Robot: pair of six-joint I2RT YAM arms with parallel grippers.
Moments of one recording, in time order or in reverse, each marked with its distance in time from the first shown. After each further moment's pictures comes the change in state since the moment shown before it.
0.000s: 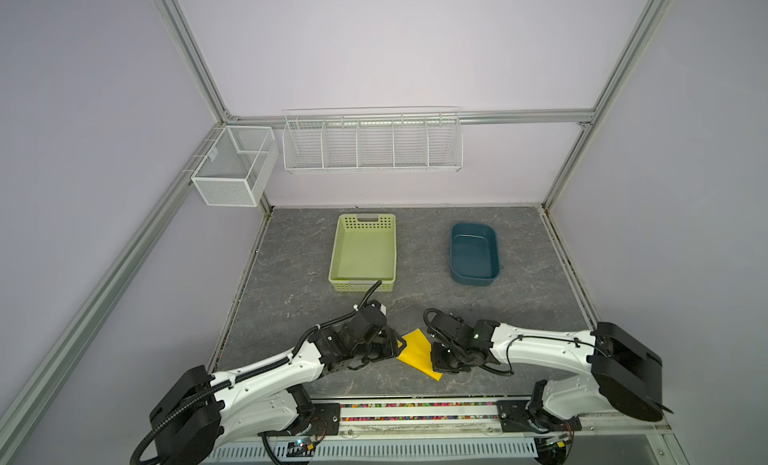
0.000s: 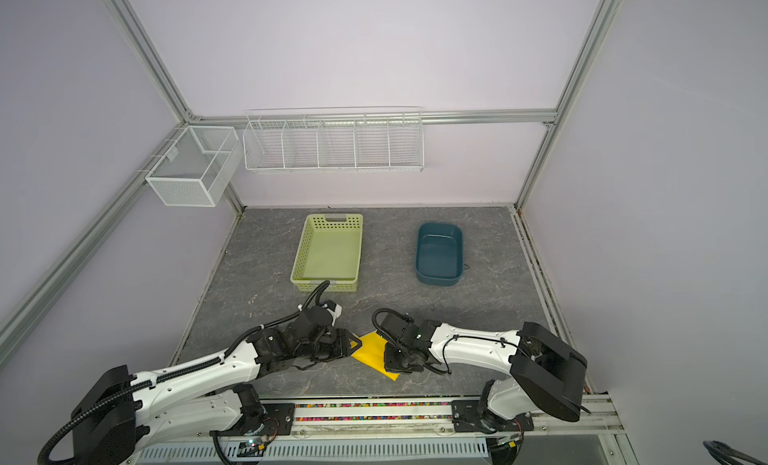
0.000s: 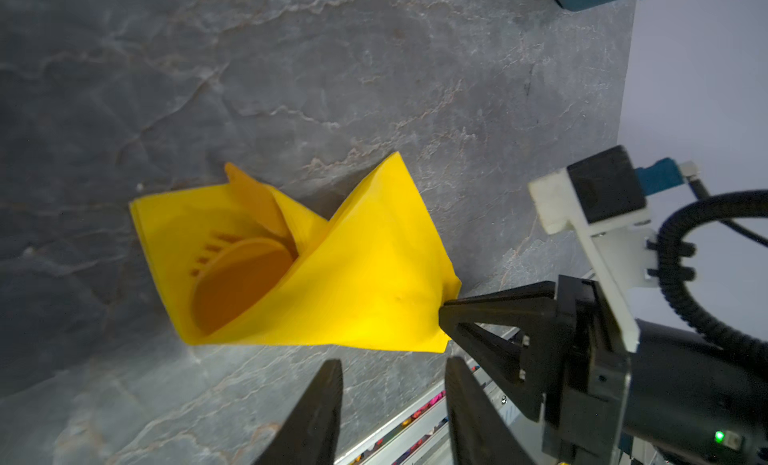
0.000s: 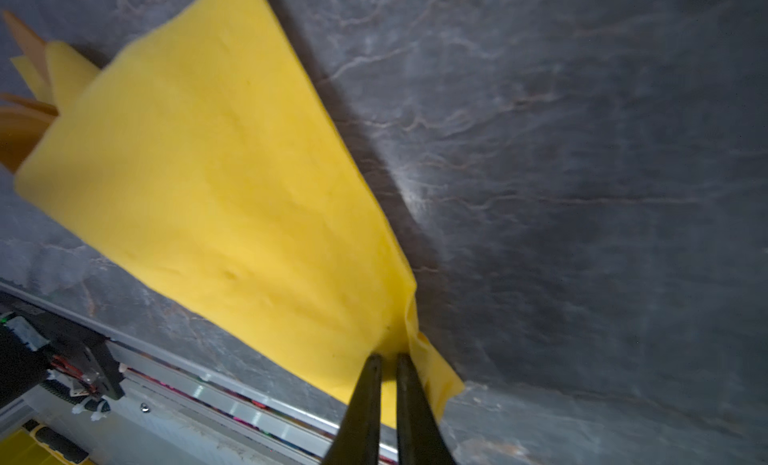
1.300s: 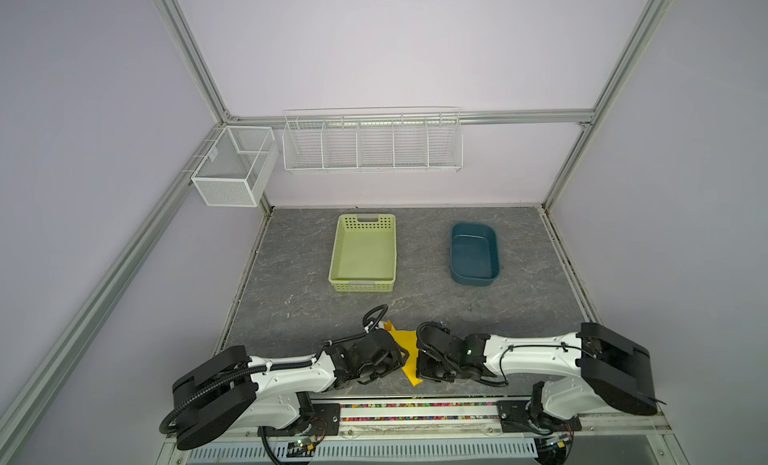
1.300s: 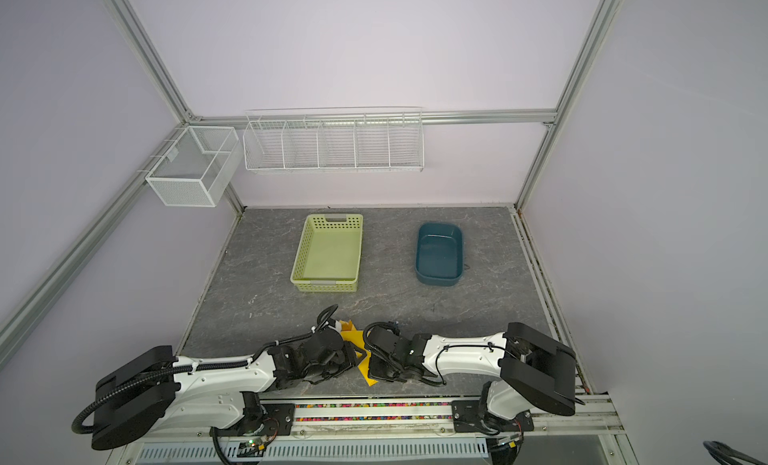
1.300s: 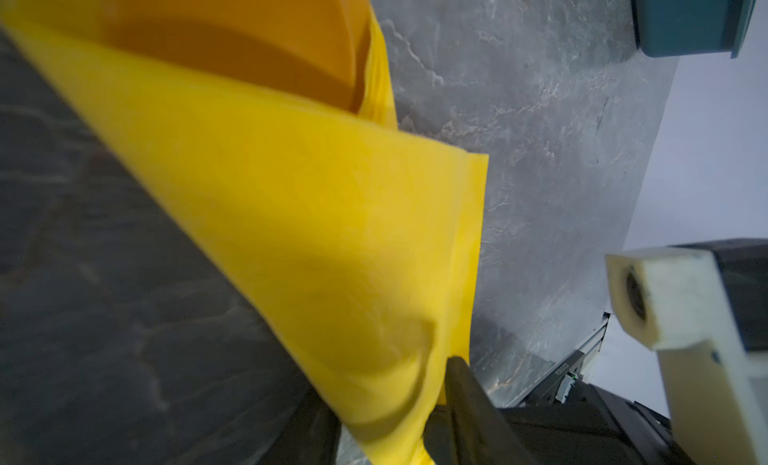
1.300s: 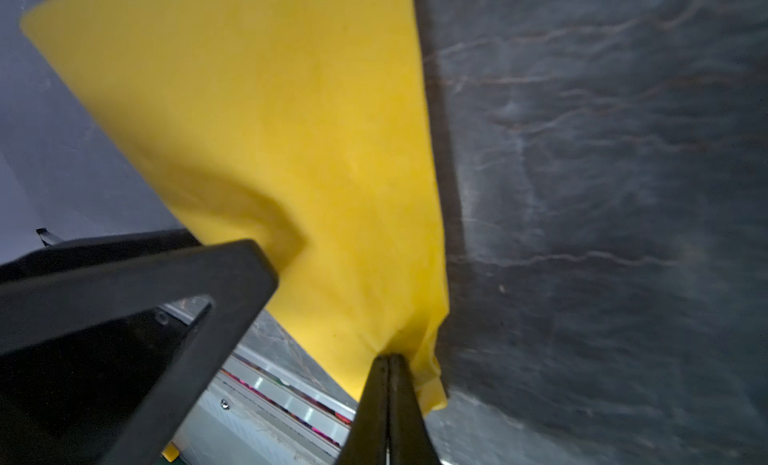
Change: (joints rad) left arm -0.122 0.184 -0.122 0.312 -0.156 -0.252; right arm 0.127 0.052 -0.021 0.227 0.015 0.187
